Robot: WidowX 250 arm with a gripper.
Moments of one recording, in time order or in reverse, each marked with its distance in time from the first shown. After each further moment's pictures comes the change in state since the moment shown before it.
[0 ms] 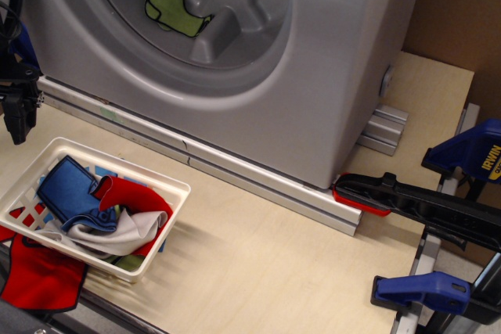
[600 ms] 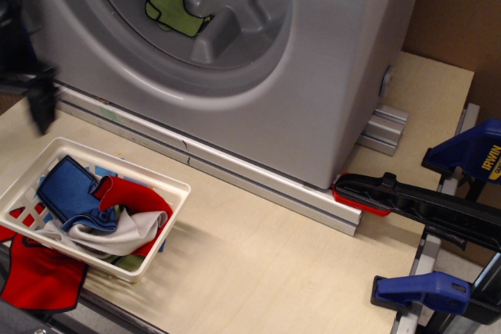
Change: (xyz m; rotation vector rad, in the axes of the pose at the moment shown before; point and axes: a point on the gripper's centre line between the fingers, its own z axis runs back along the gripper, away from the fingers) arm 0.030 -0.035 0.002 -0.067 -0.070 -0.157
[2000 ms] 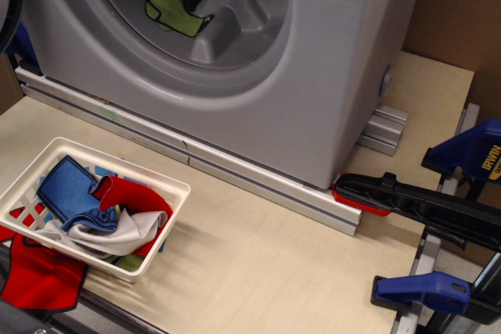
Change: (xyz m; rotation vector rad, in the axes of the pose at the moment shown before) arm 0.168 -0.074 0.023 -0.036 -0.419 -0.348
